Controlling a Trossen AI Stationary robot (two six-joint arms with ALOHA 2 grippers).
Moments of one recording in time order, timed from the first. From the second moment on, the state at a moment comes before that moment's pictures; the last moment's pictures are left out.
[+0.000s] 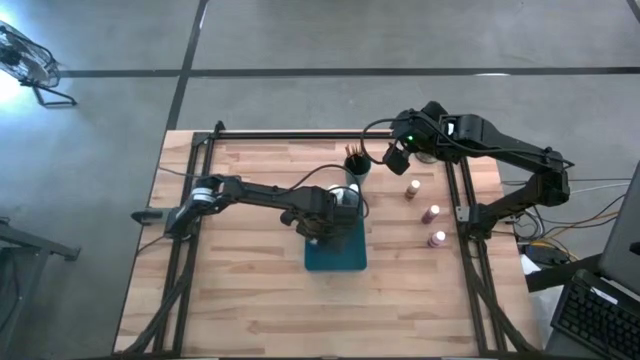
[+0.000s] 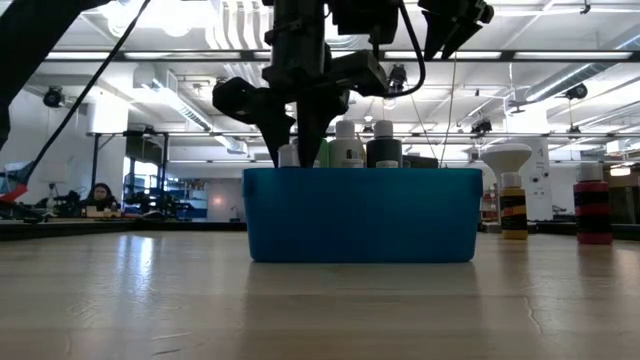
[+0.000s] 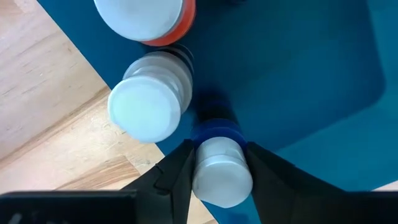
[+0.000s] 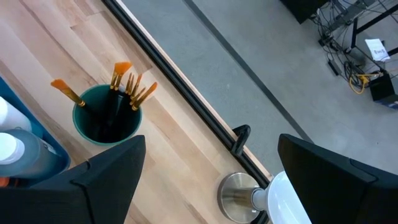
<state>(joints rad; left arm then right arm) -0.06 2.11 1.91 -1.28 0.07 -1.10 -0.26 1.37 1.60 -1.22 0.60 0.22</state>
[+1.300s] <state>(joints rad) -0.06 2.11 1.91 -1.28 0.07 -1.12 -0.26 1.37 1.60 -1.21 0.60 0.22</state>
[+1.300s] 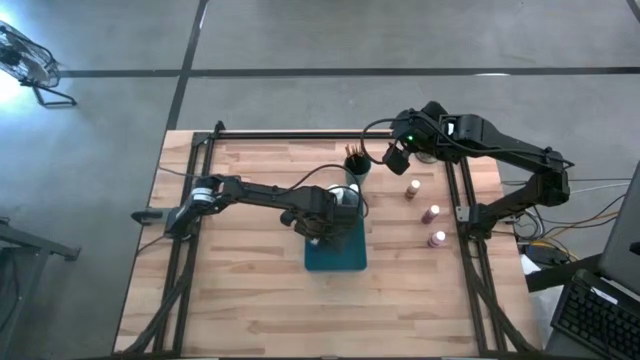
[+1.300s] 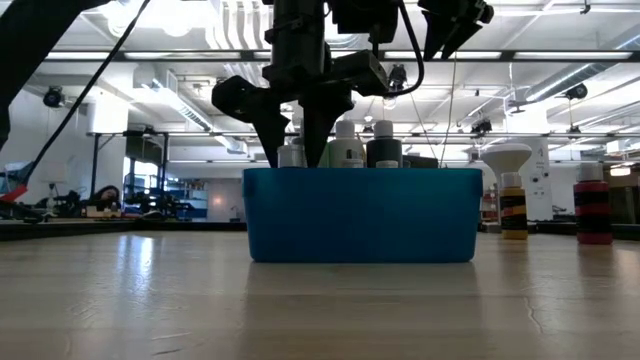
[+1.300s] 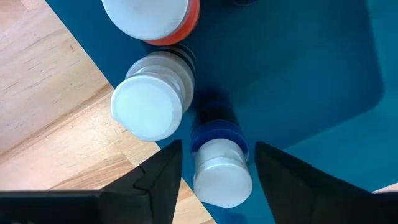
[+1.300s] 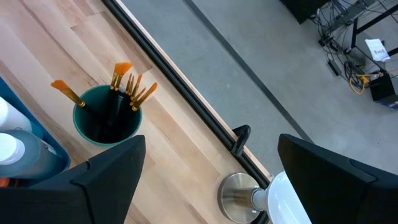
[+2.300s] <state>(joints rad) -0.06 2.11 2.04 -1.40 0.05 -1.13 -0.26 1.37 1.60 -1.21 0.60 0.22</state>
